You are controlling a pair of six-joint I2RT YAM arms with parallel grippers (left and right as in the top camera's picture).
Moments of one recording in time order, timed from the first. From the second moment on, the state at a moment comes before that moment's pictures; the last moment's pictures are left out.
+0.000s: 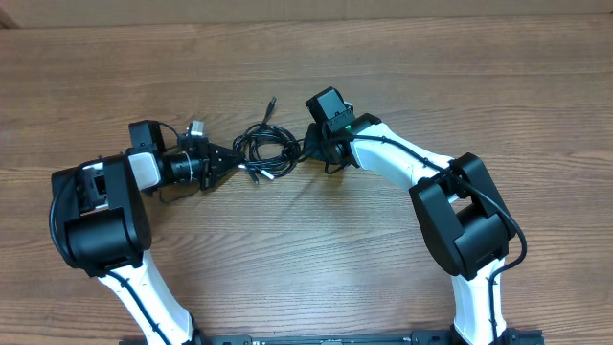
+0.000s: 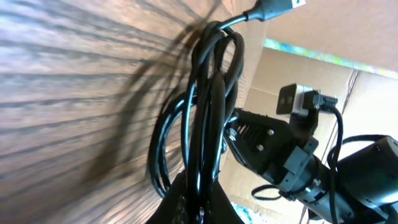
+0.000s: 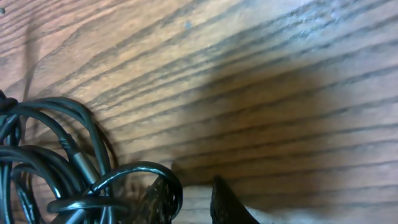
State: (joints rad) left arm 0.25 2.11 1.05 -0.20 1.19 -0.51; right arm 0.55 2.15 1.46 -0.46 -0.03 0.80
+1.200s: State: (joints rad) left arm 0.16 2.11 1.05 0.01 1.26 -0.46; right arm 0.50 2.15 1.45 -0.40 -0.31 0.28
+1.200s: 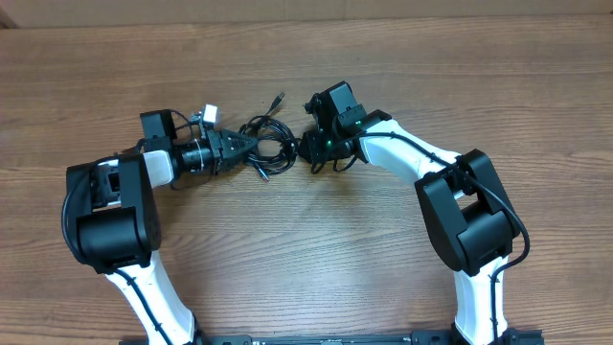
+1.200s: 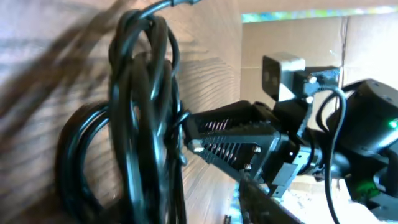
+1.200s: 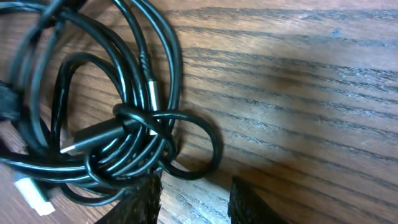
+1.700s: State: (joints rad) left arm 0.17 2.02 1.08 -0.22 1.14 -0.45; right arm 0.54 2.15 1.44 -0.37 -0.26 0.28
